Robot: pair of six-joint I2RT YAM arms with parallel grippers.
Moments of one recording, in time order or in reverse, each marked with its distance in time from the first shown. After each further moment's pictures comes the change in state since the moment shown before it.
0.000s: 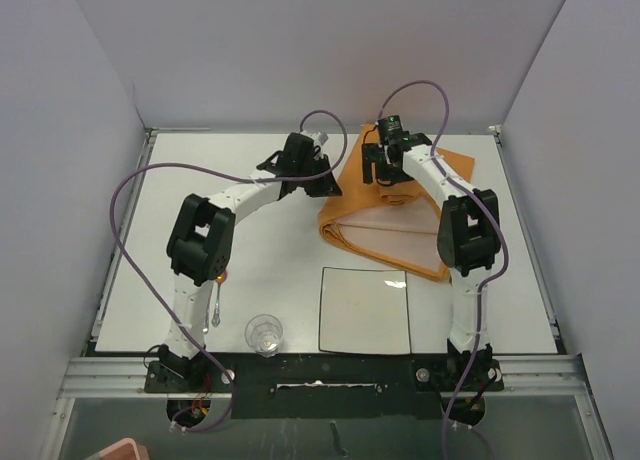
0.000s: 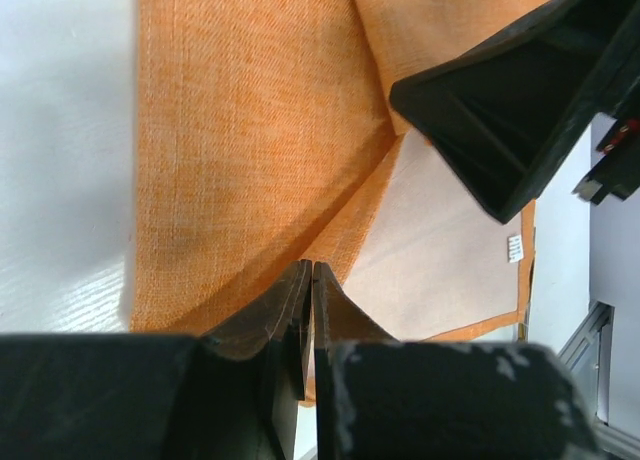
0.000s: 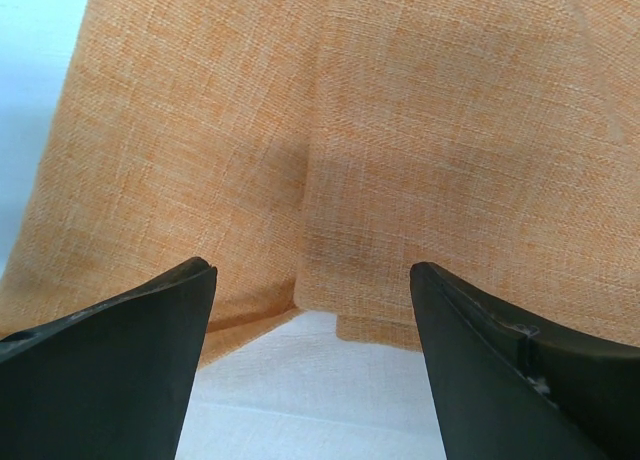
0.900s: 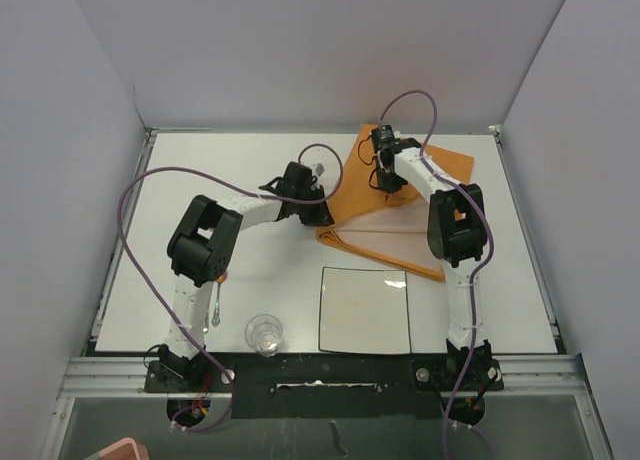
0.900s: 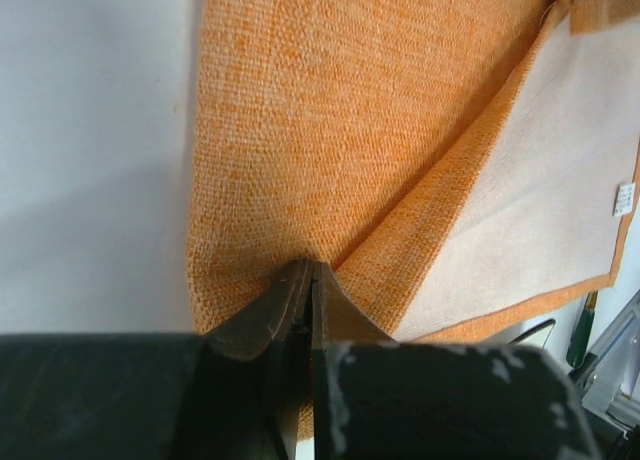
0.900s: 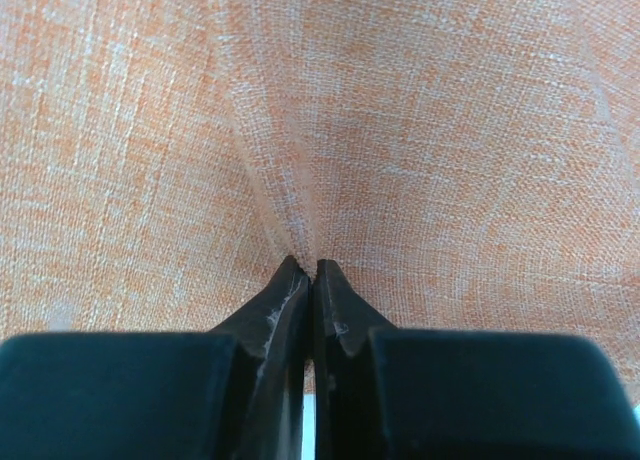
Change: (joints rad) left arm -0.013 0.010 -0.240 0.079 0.011 -0.005; right arm -0.006 0.144 0.069 -0.060 0.167 0.010
